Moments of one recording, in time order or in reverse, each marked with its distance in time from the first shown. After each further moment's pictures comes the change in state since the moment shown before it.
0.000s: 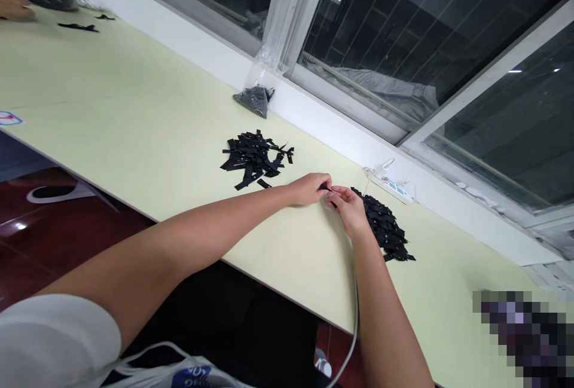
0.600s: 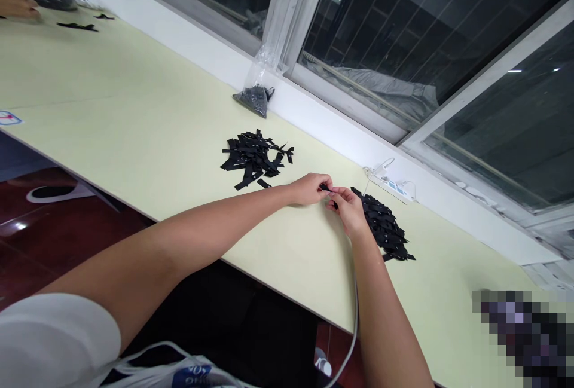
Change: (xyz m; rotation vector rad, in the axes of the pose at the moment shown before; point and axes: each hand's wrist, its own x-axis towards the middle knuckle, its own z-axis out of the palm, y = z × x) left_hand 0.001 -0.003 0.005 -0.110 0.000 -0.049; right_hand -0.001 -0.003 0.002 -0.015 0.026 0.053
